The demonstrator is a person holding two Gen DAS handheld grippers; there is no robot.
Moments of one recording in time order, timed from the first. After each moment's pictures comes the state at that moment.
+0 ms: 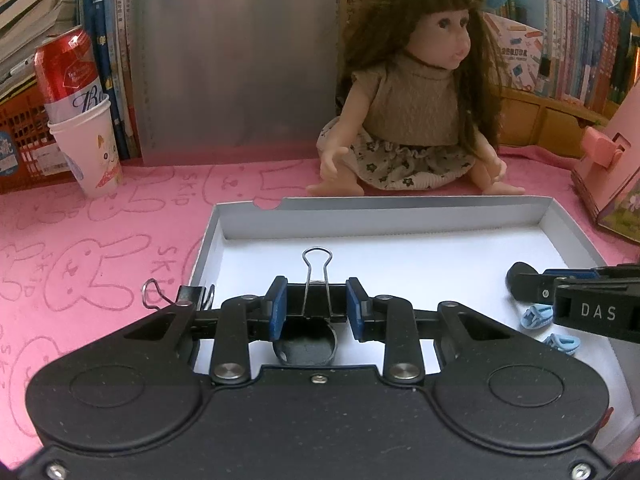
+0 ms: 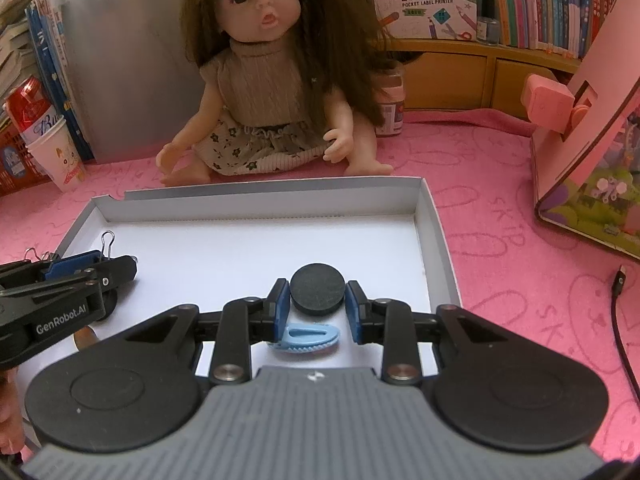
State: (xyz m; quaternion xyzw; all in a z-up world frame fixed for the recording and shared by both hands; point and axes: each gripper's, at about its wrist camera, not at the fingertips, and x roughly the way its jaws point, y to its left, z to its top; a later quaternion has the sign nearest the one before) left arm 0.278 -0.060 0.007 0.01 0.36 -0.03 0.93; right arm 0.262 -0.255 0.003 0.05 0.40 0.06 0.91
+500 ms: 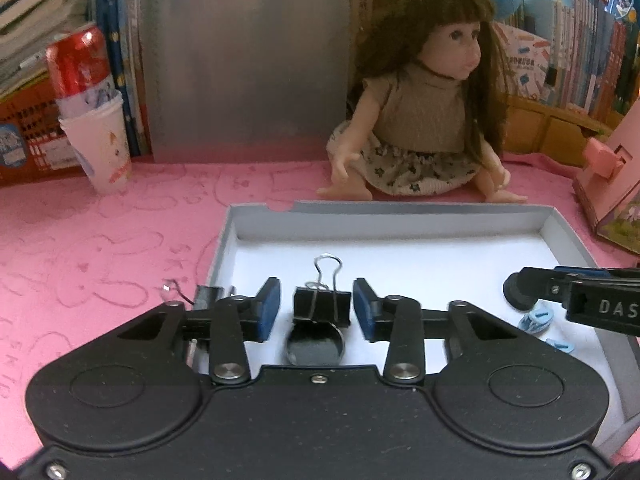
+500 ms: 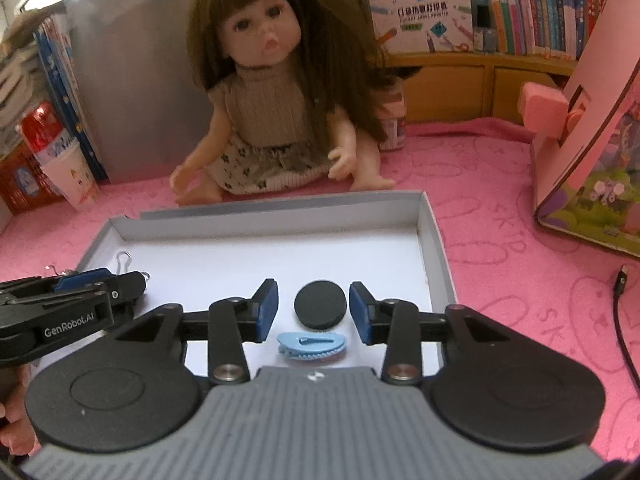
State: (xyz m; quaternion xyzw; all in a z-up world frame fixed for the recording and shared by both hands) left arm 0.273 -0.051 0.019 0.00 0.36 -0.03 0.93; right arm 0.254 -0.263 0.013 0.08 0.38 0.07 0.92
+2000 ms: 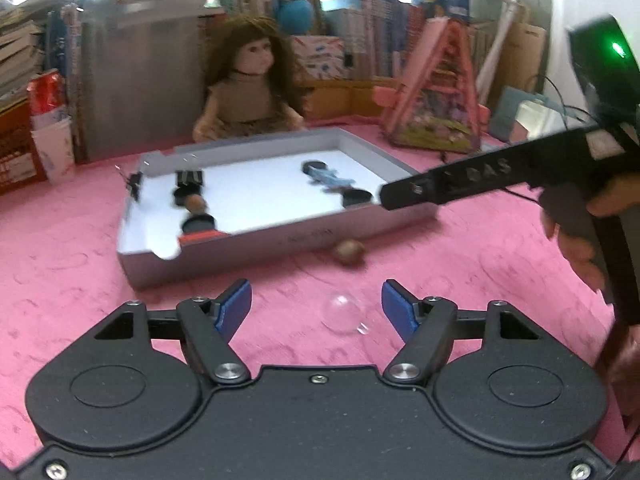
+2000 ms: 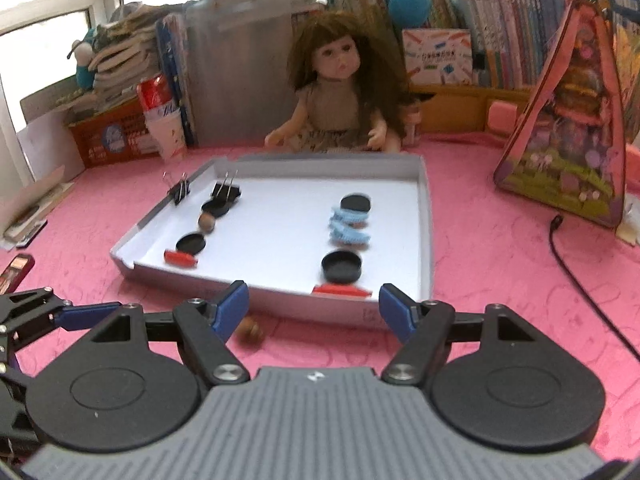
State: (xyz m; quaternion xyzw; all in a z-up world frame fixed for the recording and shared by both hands) left arm 0.023 -0.066 0.010 0.05 0.29 -0.22 0.93; right arm 0.084 -0.273 0.030 0.03 0.32 0.14 0.94
